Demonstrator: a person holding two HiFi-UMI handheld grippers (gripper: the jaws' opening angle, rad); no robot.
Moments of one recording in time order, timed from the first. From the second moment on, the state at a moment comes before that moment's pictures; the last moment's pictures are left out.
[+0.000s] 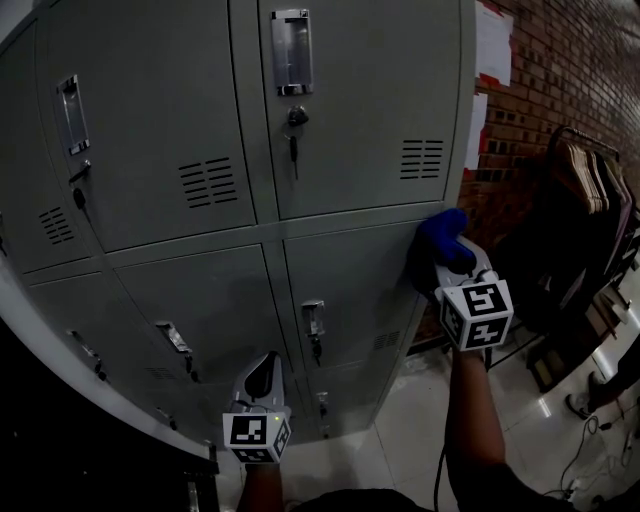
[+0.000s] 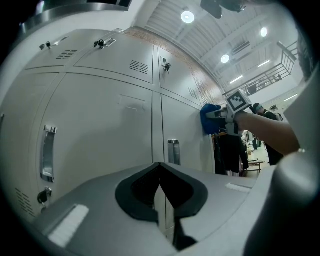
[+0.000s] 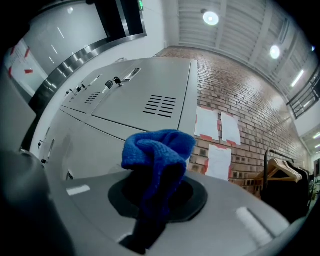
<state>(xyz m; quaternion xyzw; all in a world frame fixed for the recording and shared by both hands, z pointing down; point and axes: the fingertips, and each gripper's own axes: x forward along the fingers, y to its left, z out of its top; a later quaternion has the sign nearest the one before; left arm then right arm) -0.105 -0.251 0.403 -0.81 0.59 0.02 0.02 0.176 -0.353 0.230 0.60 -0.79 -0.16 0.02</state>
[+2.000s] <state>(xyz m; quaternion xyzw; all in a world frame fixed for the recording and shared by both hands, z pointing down) -0.141 -0.227 0.406 -0.79 0.61 0.02 0.02 0.073 -0.336 0.311 0.53 -0.84 -0.12 0.05</state>
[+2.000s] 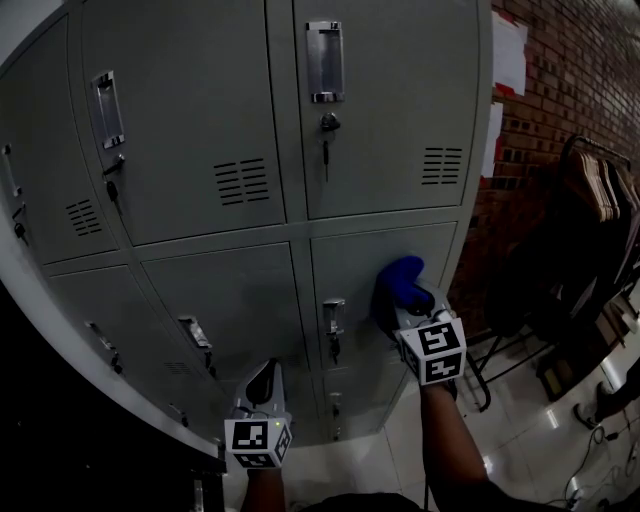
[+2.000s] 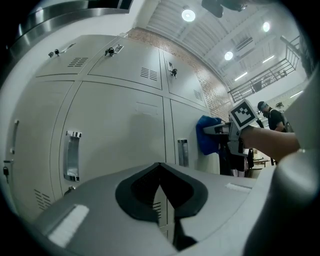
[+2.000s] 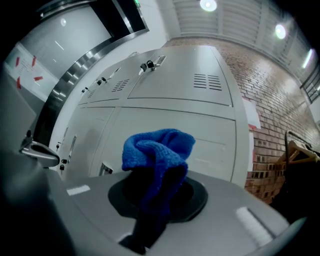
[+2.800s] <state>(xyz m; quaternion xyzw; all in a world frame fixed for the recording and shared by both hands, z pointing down) -0.116 -0.226 0.406 -0.80 0.60 0.02 0.01 0.177 -0.355 0.314 0.63 -0.77 -0.11 0.07</state>
